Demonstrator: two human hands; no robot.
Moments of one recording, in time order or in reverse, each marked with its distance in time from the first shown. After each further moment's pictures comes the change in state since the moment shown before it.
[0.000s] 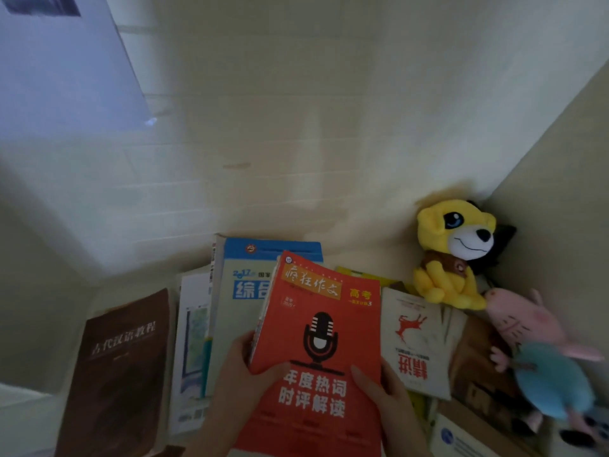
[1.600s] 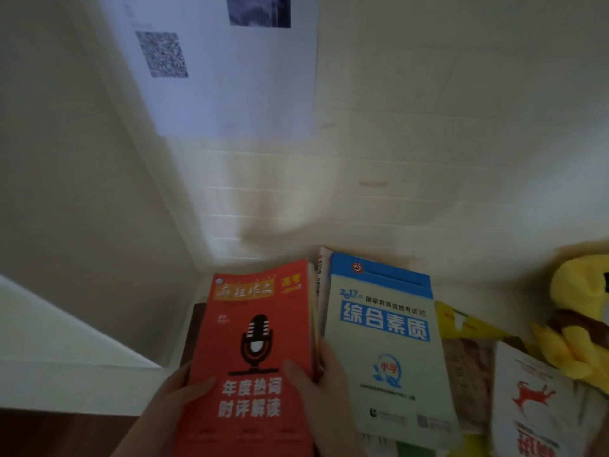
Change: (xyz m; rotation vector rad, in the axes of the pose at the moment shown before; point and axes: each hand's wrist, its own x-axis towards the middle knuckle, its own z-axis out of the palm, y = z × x) left_hand 0.002 -0.049 -0.218 -0.474 0.147 -0.305; right_hand -0.003 0.029 0.233 -0.339 -0.320 -0.180
